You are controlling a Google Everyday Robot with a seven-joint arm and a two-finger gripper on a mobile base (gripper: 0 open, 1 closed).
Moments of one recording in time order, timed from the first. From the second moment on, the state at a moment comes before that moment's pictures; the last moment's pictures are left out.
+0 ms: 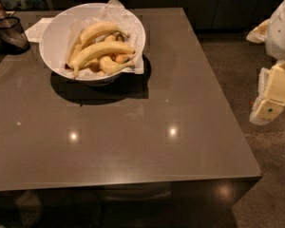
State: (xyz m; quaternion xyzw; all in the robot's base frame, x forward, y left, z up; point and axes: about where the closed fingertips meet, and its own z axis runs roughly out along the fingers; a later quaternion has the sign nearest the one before) arm 0.438 -0.217 0.976 -0.60 0.78 -0.03 0.16
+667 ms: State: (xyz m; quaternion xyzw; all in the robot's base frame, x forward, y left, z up) arm 0.446 -0.210 0.980 -0.60 0.78 -0.03 0.15
